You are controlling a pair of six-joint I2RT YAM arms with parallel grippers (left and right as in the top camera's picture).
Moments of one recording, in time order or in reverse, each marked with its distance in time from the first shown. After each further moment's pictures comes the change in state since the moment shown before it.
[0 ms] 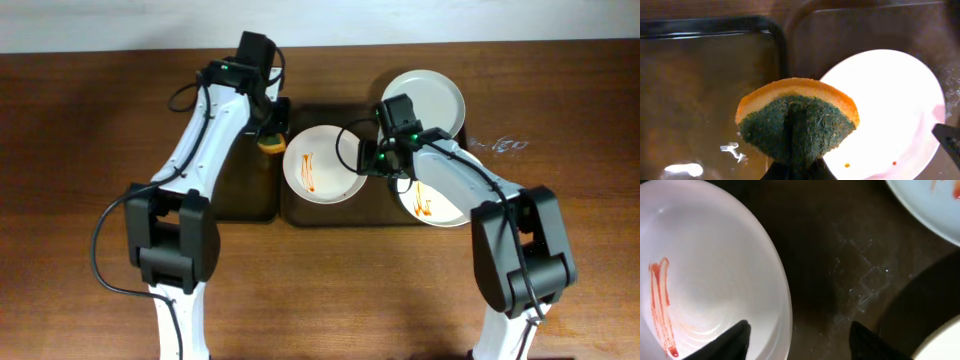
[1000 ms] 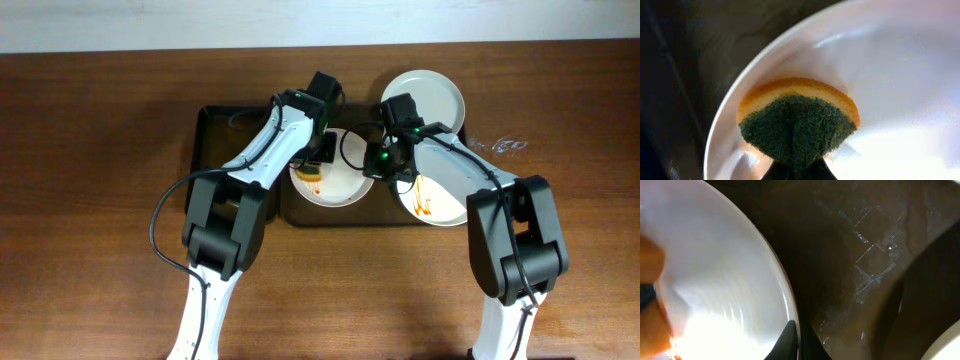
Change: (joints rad) left arm -0.193 0.211 0.015 0.020 -0.114 -0.118; right arm -0.032 0.068 0.051 -0.086 -0.076 0.073
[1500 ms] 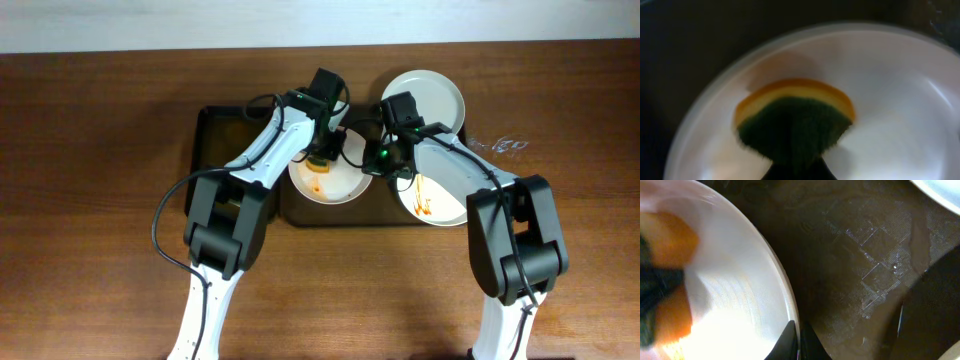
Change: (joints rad) left arm -0.006 0.008 0.001 0.159 0.044 0.228; right arm 0.000 0.001 0.000 0.044 -0.003 0.000
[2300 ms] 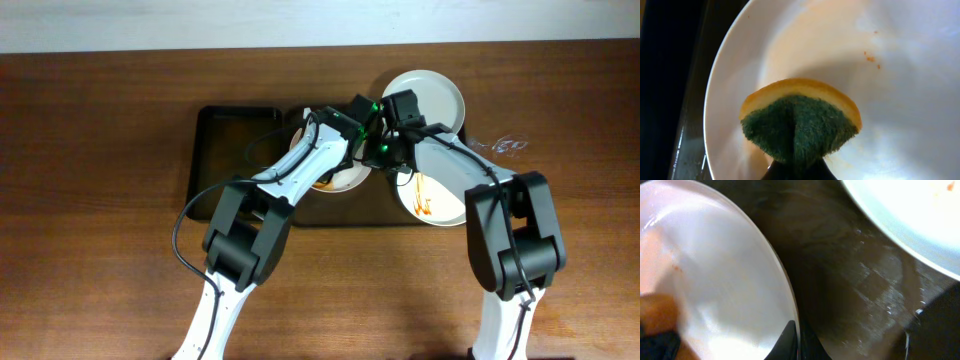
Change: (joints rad) left arm -0.140 -0.010 -0.038 -0.135 -0.392 -0.792; right arm -0.022 0.026 0.000 0.089 0.006 0.031
